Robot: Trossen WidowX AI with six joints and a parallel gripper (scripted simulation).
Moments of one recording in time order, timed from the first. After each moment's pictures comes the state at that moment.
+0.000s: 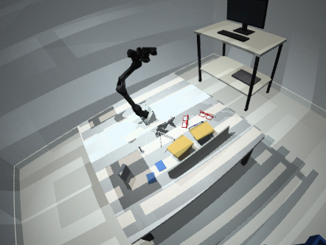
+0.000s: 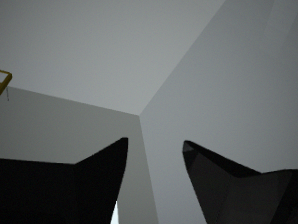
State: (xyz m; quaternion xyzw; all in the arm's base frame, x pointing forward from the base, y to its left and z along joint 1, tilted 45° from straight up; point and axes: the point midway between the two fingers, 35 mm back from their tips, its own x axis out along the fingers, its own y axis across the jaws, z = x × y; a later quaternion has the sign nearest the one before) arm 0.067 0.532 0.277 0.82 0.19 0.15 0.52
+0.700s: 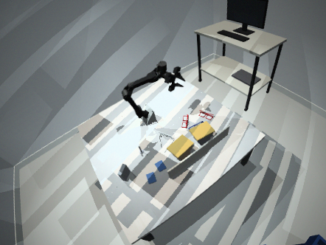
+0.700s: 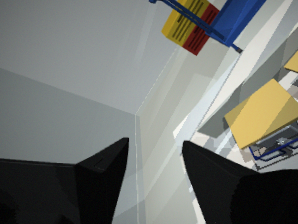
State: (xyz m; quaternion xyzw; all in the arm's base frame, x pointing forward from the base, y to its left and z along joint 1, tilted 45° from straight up) arm 0.335 0.395 0.126 0.22 0.19 -0.05 0.96
